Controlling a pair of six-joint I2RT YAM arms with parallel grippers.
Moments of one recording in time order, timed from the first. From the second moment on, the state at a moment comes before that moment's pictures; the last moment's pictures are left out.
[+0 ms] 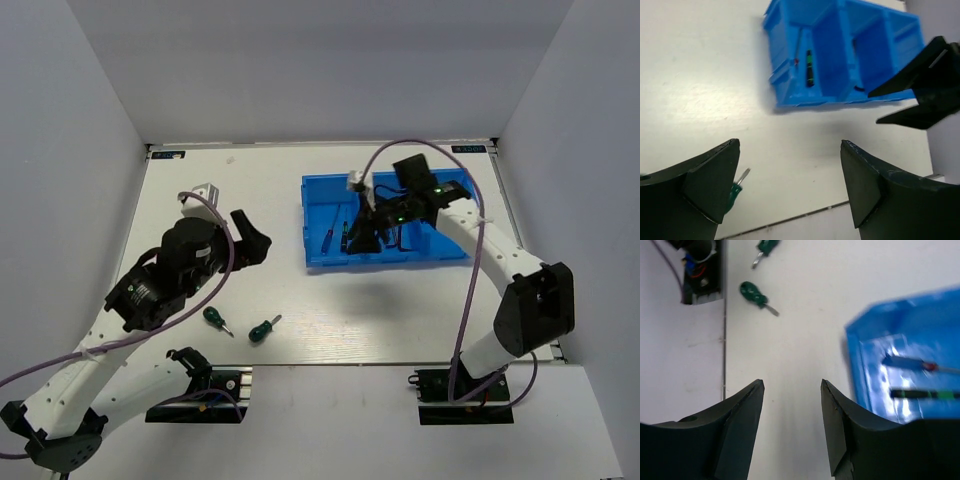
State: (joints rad) left arm -0.69 0.82 1.11 -0.75 -0.28 -0.67; right arm 0.43 1.53 1.31 -0.73 -1.00 -0.57
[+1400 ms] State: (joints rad) left arm -0.69 0.83 1.20 -1.29 -0.61 -1.00; right arm 1.17 2.08 1.45 -0.42 -0.55 -0.74
